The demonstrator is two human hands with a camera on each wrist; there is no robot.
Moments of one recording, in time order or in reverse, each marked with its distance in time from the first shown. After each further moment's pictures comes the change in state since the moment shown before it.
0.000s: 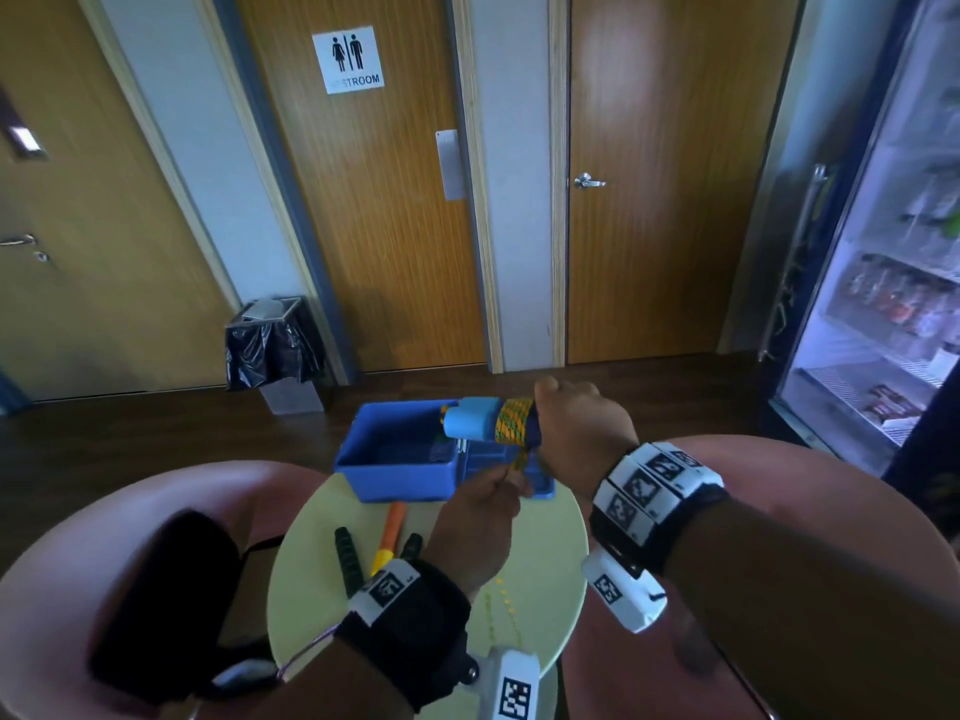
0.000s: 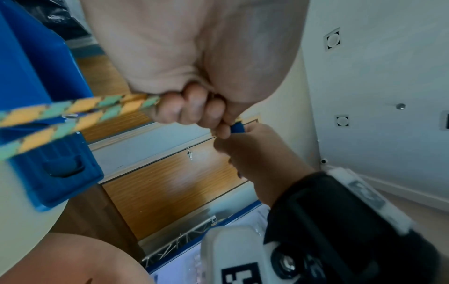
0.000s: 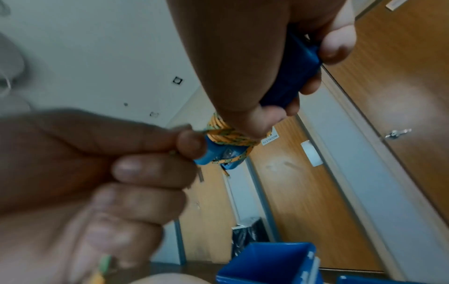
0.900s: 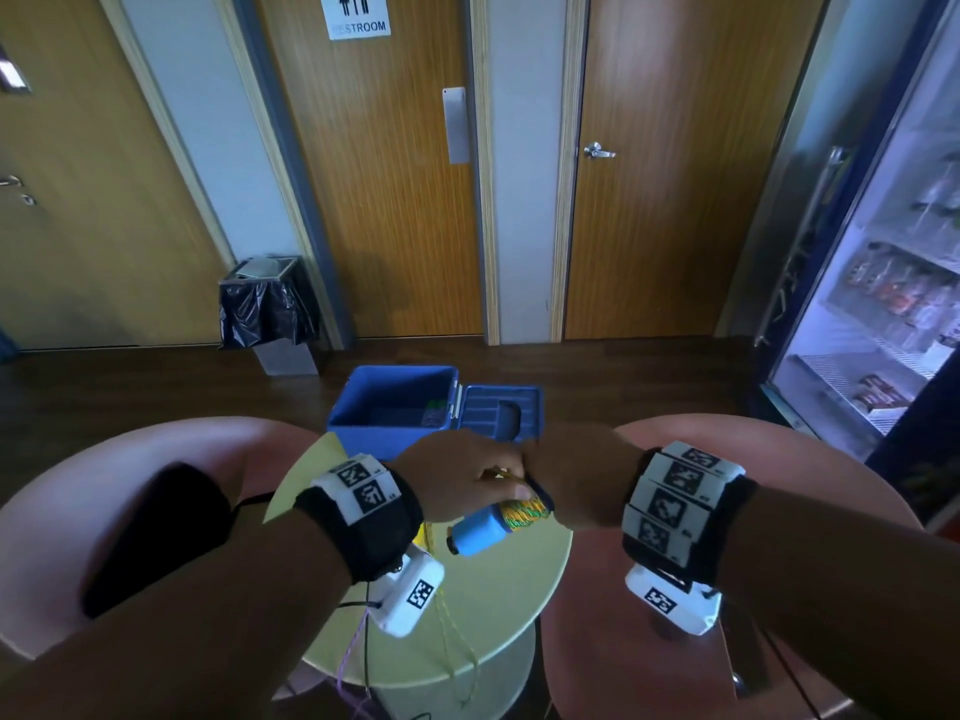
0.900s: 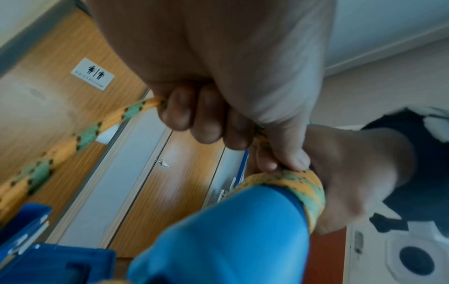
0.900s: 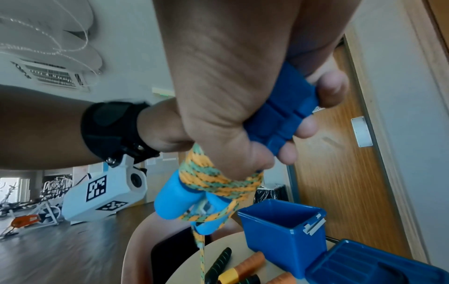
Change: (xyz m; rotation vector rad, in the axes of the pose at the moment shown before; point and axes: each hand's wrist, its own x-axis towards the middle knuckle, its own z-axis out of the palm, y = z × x) left_hand 0.023 0.018 -0.043 0.981 -0.478 0.362; right_hand -0.041 0.010 0.009 -0.269 -0.411 -0.505
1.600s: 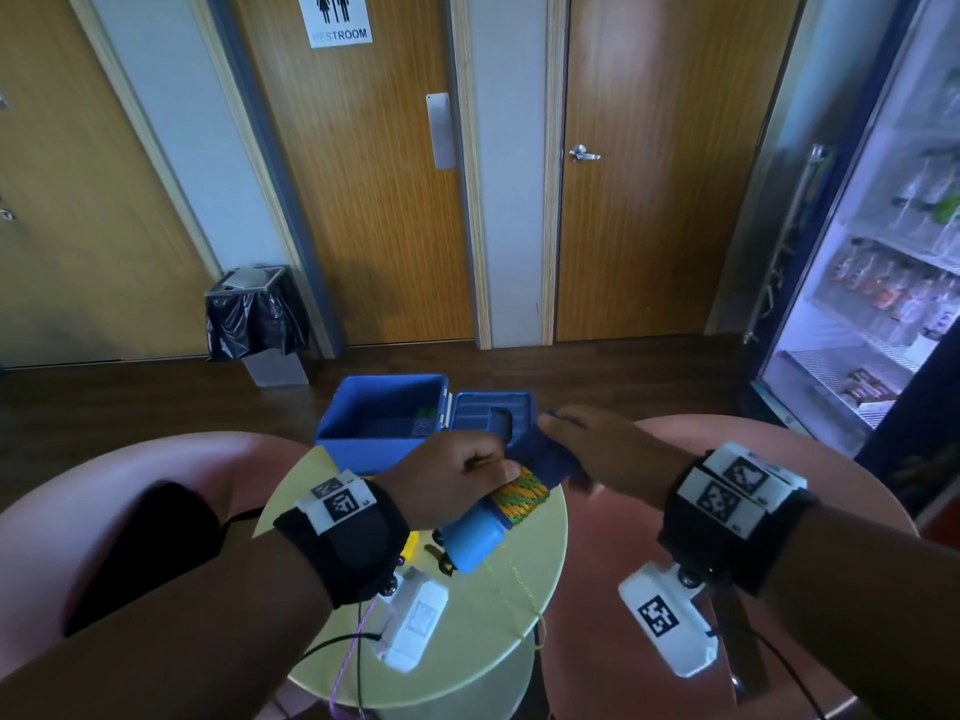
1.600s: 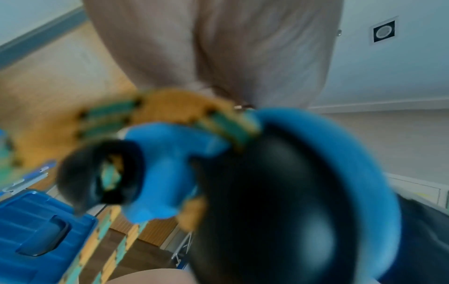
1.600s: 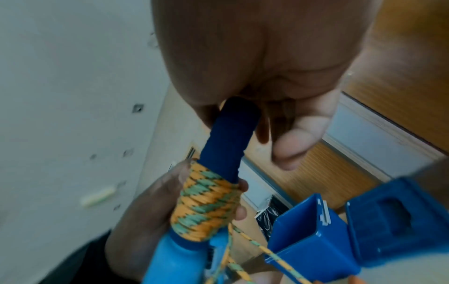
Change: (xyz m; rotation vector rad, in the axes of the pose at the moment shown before) left_hand 0.009 -0.005 0.007 -0.477 0.122 -0.012; right_hand -0.011 0.039 0.013 1.231 0.220 0.317
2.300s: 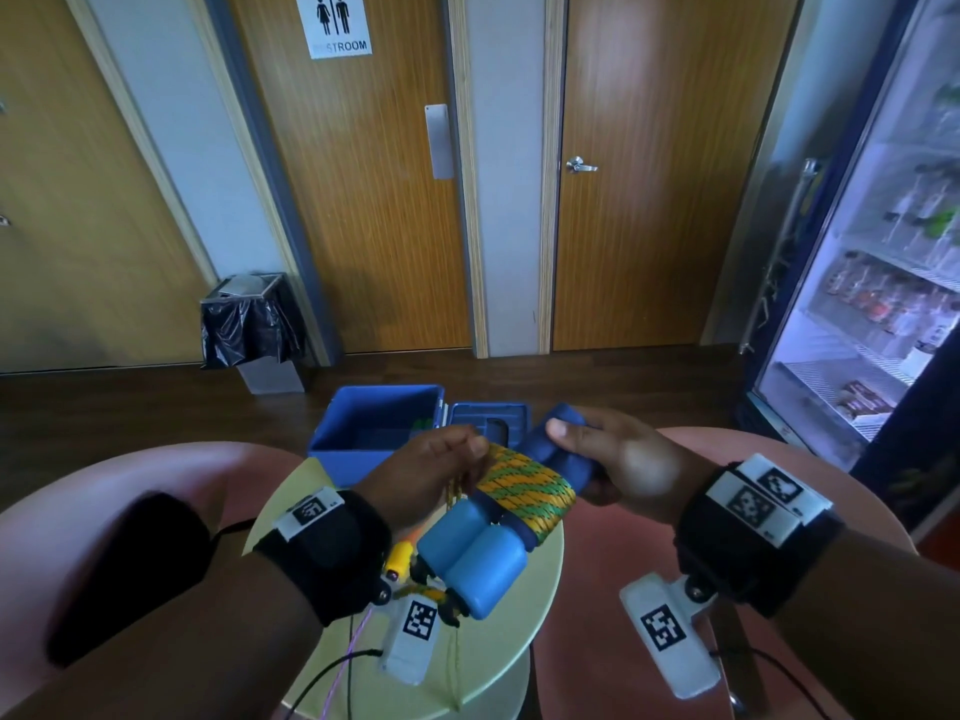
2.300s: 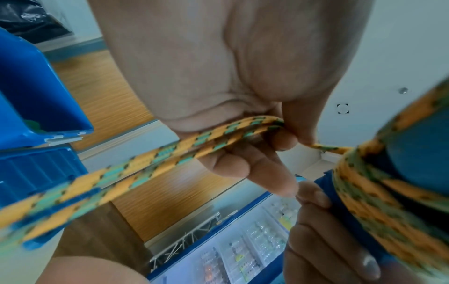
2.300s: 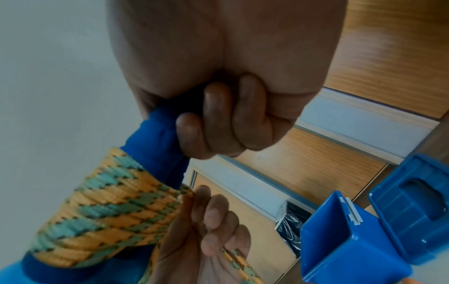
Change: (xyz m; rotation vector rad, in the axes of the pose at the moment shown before) left_hand -0.001 0.006 -0.009 -0.612 0.073 -0.058; right_hand -0.013 -0.009 -0.012 0.534 -0.168 -0.187
